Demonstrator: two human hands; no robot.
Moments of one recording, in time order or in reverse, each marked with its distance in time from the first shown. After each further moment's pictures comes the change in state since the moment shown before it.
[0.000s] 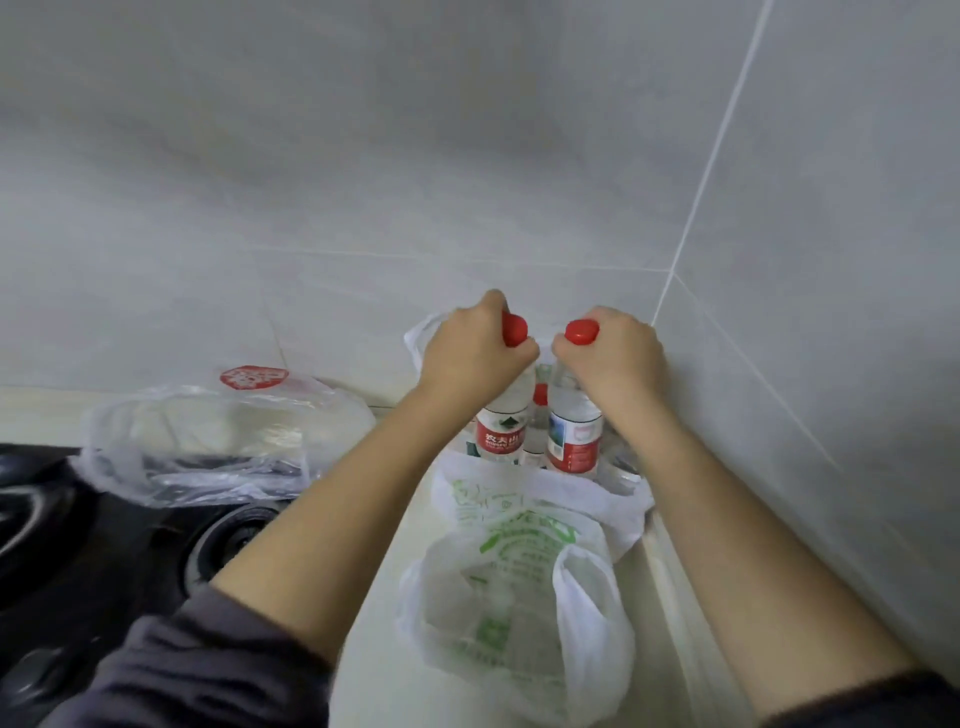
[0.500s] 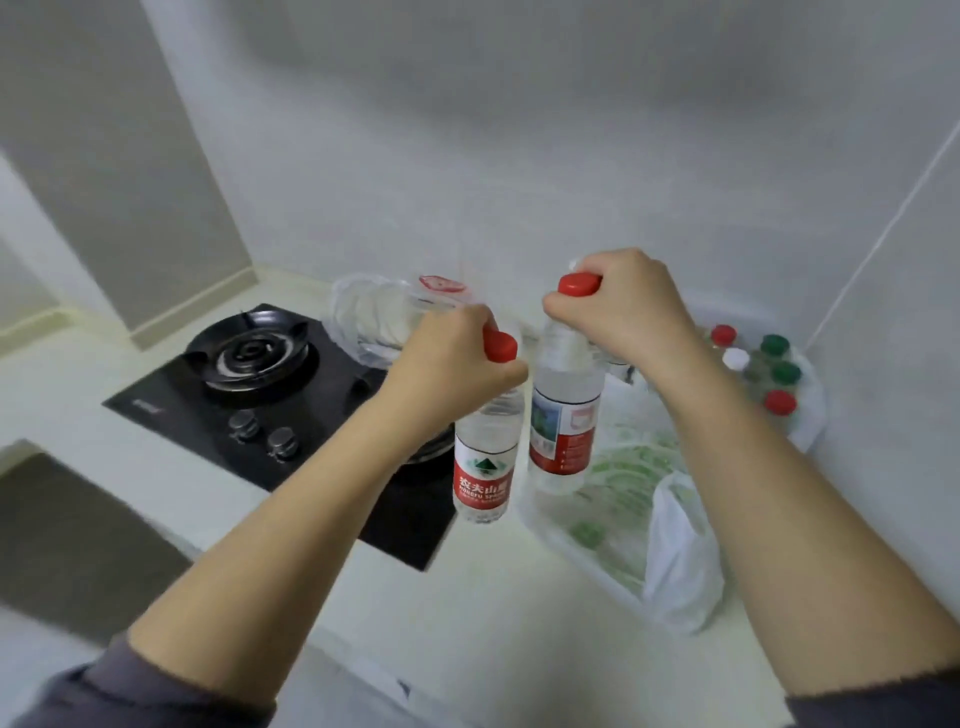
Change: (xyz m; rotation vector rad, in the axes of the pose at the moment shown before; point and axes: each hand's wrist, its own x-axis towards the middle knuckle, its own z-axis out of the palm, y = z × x) left_hand -0.189 -0.029 -0.112 0.113 0.066 -0.306; right_hand -0.117 -0.112 -0.041 0.282 -0.400 -0.417
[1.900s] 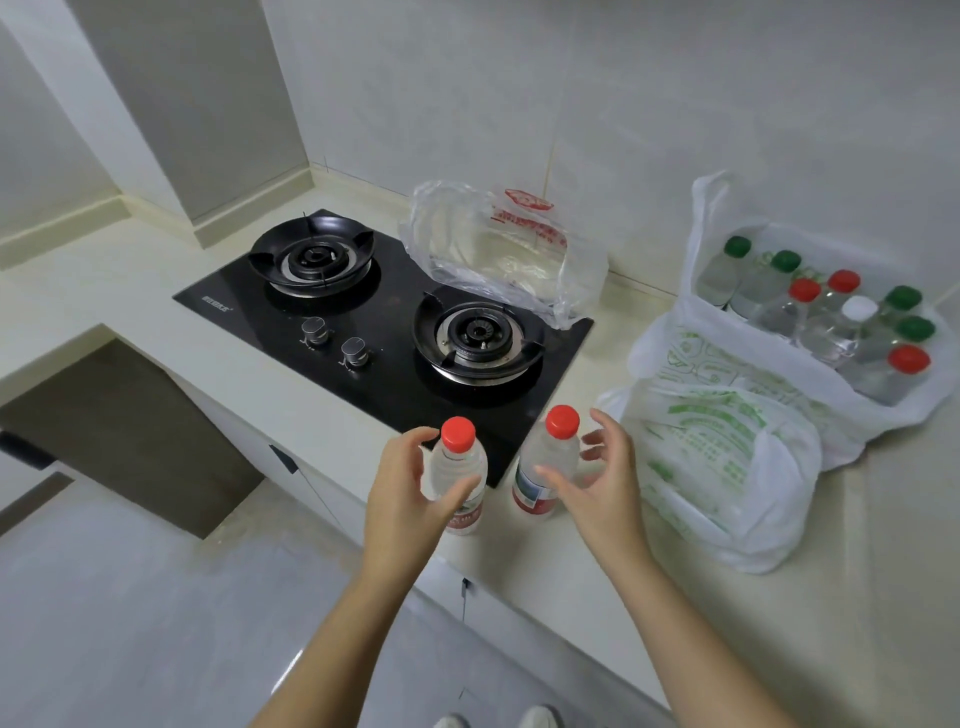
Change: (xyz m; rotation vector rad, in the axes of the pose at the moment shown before) left_hand -0.183 -0.183 0.073 -0.311 0.242 -0.343; right_hand -0.181 0.061 0.215 0.498 -0.052 0.220
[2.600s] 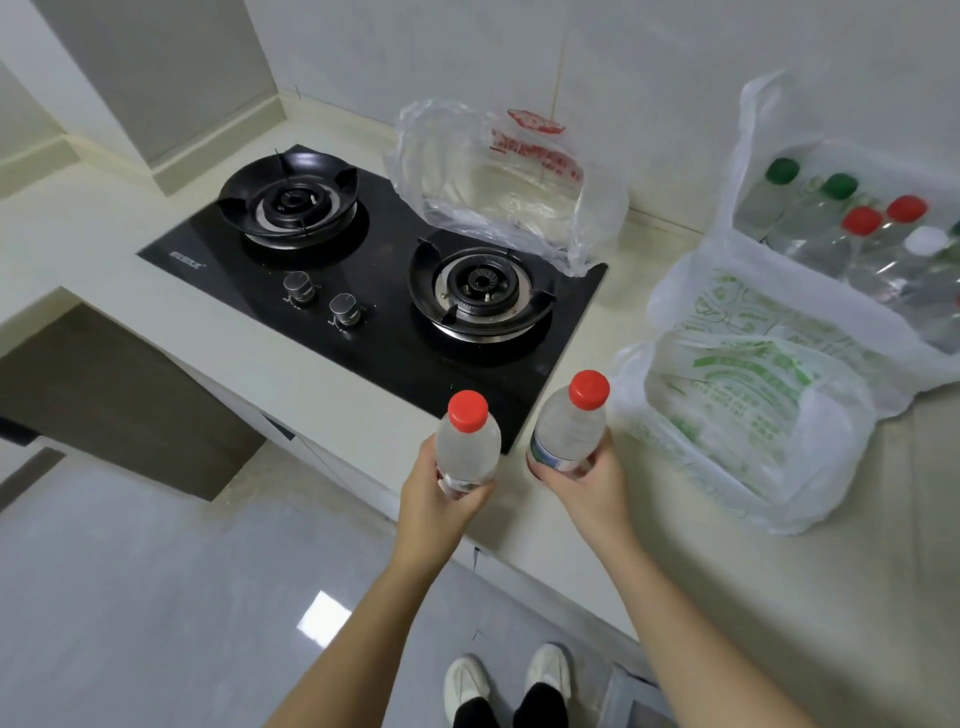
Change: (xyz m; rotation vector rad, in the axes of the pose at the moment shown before) left_hand -0.010 -0.051 0.041 -0.227 -0.163 -0.217; right_hand -0.008 0.049 0.044 0.121 -0.006 0.290
